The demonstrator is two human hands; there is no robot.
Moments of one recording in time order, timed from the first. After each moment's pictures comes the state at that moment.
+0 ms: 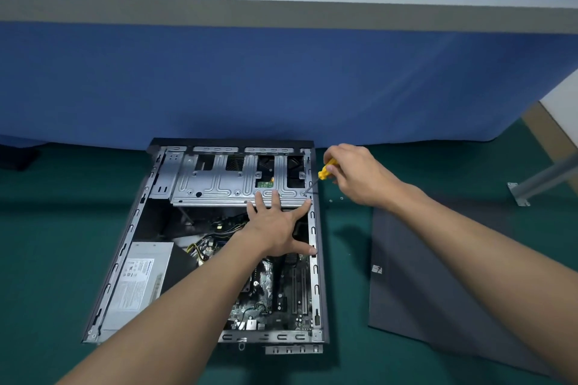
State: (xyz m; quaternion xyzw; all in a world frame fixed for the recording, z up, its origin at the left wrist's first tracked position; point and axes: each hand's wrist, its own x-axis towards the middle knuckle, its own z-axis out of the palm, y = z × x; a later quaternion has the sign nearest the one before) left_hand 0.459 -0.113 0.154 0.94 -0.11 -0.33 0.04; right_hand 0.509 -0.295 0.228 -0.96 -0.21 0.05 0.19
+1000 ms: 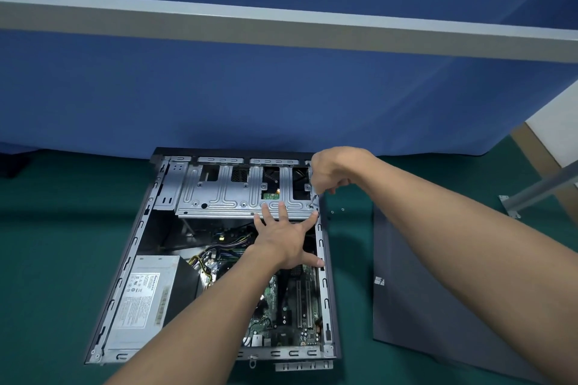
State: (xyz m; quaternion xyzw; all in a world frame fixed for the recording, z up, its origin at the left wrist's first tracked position) left_hand 0.458 -0.114 0.164 0.93 -0.11 -0.34 0.07; right_hand 0.553 -0.214 0.274 -0.92 -0.13 0.37 -0.10
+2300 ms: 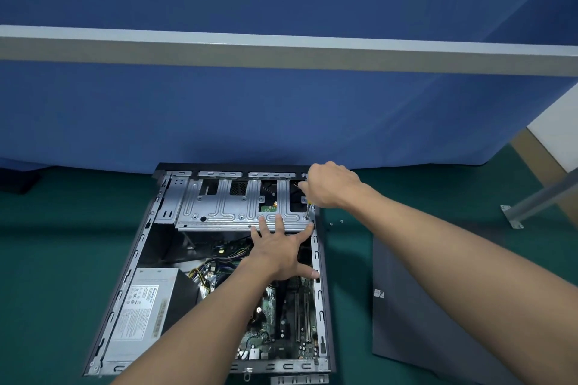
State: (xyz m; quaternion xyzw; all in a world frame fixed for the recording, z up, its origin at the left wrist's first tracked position) left_hand 0.458 -0.114 0.163 0.93 -0.11 -0.34 0.06; right_hand 0.535 -0.233 0.245 -0.98 -0.09 0.16 0.06
